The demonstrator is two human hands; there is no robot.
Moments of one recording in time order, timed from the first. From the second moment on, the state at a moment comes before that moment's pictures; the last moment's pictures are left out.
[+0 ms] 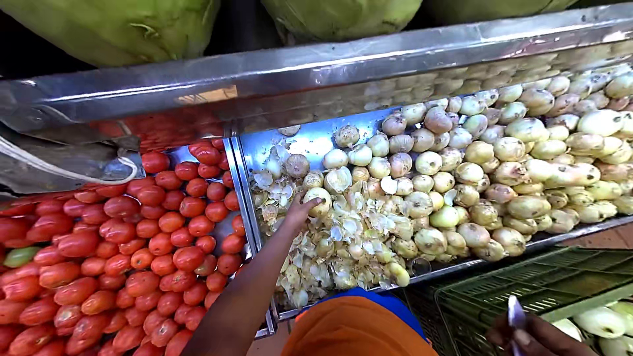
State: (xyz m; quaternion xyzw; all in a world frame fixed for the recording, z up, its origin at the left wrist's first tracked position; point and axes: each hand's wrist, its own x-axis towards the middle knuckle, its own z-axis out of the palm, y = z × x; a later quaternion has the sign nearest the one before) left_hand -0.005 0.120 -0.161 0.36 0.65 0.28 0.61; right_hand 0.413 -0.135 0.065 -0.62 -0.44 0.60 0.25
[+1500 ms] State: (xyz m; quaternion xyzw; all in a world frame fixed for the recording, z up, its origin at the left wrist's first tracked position) left_hand -0.019 0.024 -0.027 0.27 0.51 0.33 0.75; right_hand 0.228 -0.019 -0.007 -0.38 -0.91 0.16 0.05
